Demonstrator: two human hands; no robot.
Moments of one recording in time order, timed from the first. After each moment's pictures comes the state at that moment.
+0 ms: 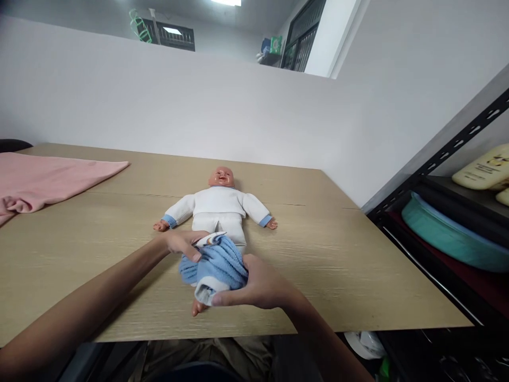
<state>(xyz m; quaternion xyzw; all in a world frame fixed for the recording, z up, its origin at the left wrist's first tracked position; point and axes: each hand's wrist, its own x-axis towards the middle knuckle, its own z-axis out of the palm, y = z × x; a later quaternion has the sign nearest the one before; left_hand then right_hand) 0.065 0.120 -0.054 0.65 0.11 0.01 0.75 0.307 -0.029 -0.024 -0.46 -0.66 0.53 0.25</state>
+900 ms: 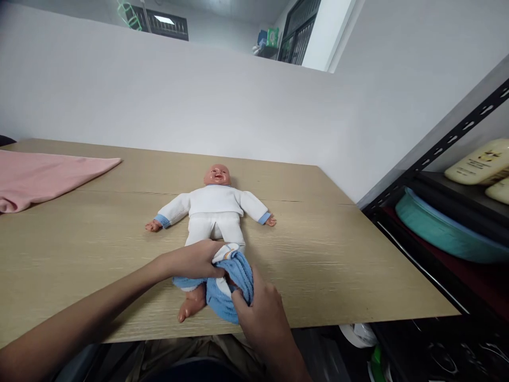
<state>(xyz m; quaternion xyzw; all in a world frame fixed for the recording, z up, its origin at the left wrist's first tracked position) 0.099 0.062 -0.034 0.88 0.24 0.05 0.41 0.286 -0.094 -0.084 -0.74 -0.60 0.13 0.27</state>
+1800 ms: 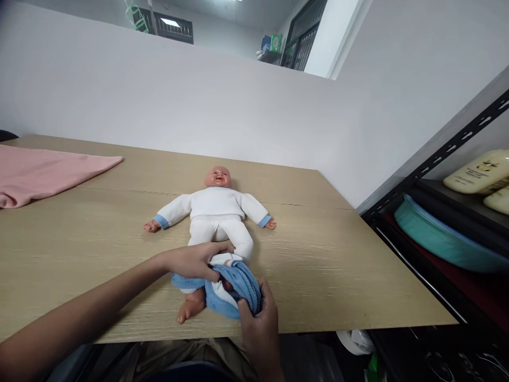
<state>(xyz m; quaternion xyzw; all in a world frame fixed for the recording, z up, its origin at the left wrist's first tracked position) 0.092 0.070 -0.041 0.82 0.22 0.06 0.52 0.272 -0.103 -0.135 -0.66 -0.45 0.24 0.55</state>
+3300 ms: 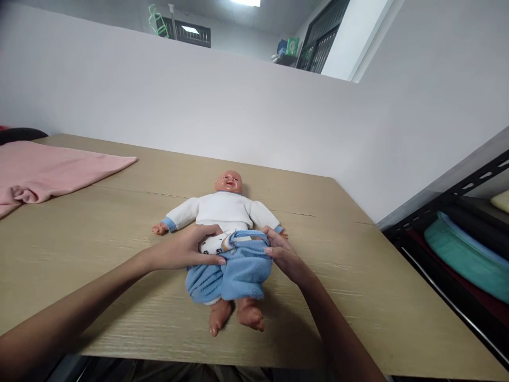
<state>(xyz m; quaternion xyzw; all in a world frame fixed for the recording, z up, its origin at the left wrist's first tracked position) 0.062 0.089 -0.017 0.86 0.31 0.19 0.36 0.360 0.038 -0.035 -0.43 -0.58 0.54 0.43</state>
